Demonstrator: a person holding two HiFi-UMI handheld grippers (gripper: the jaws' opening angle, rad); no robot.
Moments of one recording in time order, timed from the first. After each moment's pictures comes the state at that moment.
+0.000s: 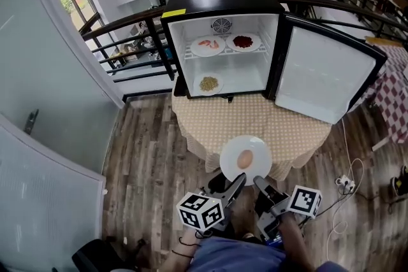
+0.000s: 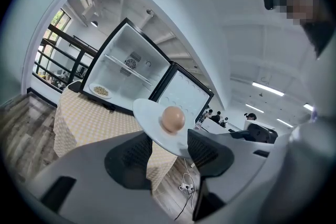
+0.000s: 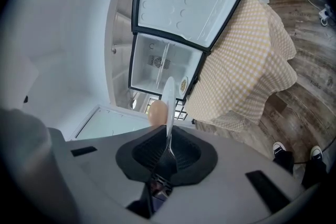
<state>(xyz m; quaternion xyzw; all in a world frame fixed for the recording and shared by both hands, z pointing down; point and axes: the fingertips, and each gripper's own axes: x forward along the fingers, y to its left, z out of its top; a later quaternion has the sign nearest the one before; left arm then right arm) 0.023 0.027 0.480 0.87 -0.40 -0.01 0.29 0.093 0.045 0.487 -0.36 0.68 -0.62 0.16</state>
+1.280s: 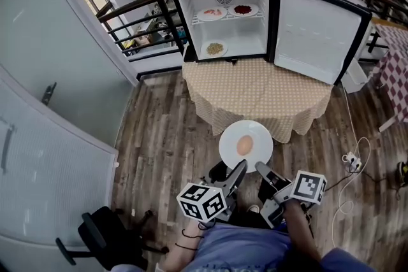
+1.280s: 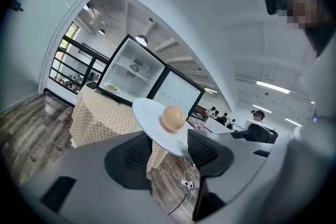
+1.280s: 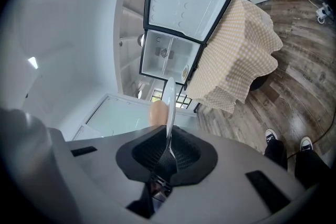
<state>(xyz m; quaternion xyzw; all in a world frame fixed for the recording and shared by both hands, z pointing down) 0.039 0.194 0.481 0.85 -0.45 -0.01 0.28 0.108 0.203 0.485 -0.31 0.71 -0.62 0.15</state>
